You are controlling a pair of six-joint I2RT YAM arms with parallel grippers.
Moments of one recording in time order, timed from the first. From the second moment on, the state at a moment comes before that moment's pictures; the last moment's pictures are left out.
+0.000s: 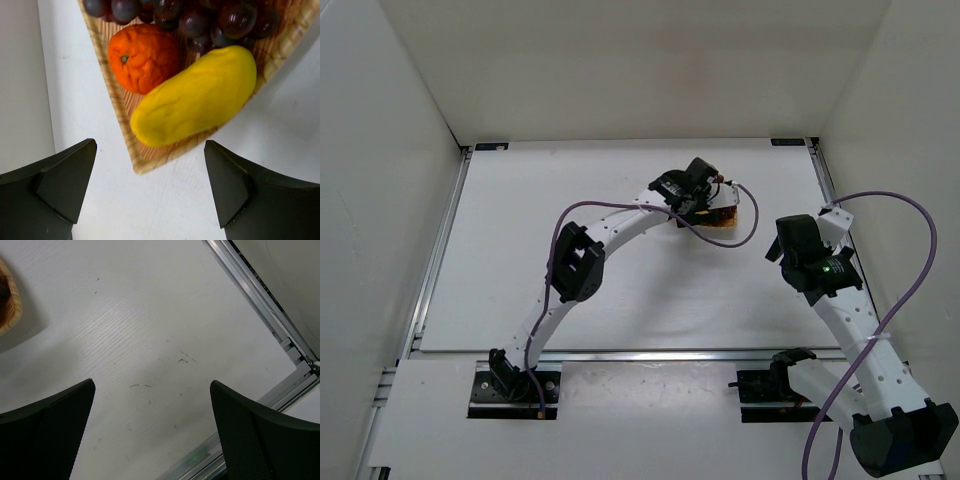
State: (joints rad) left arm -0.84 2.45 2.28 -0.65 -0.22 0.79; right arm 0.30 0.89 0.88 -0.90 0.67 0.64
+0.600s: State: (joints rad) left arm -0.24 1.87 1.99 -0.74 -0.07 0.21; right arm 0.30 0.99 0.87 -0.90 0.63 0.66
